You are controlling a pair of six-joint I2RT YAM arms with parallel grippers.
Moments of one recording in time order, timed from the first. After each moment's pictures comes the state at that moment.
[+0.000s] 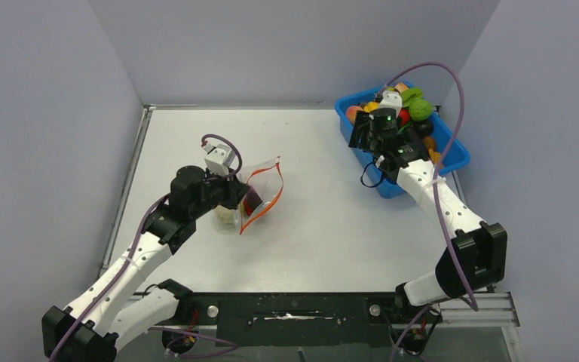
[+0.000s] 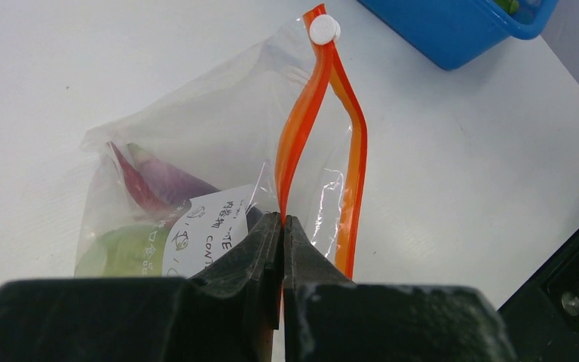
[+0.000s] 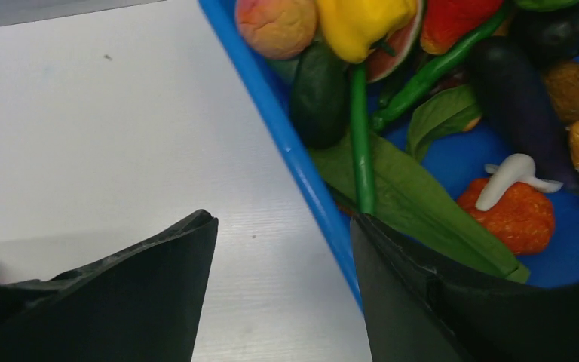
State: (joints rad) left arm -0.49 0.92 0.76 -0.19 0.16 -0.25; right arm 0.36 1.42 1.24 -0.36 0.32 0.30
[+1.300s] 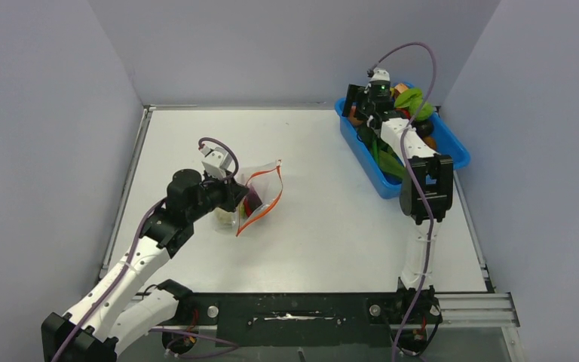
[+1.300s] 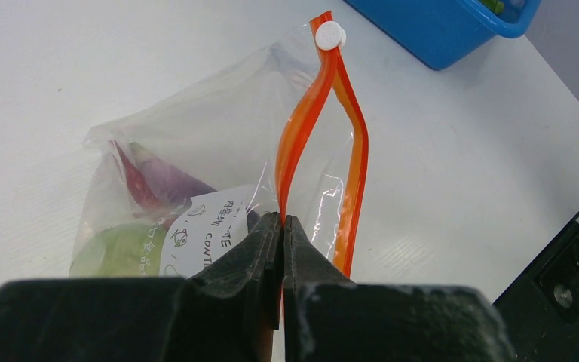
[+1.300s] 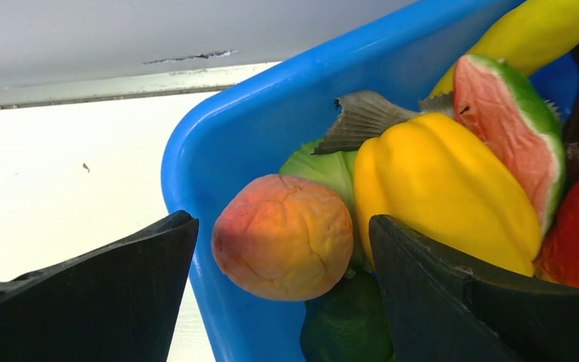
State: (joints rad) left arm -0.47 0.89 0.73 -0.17 0.21 -0.25; right arm 0.14 2.15 1.82 -0.17 0.04 0.22
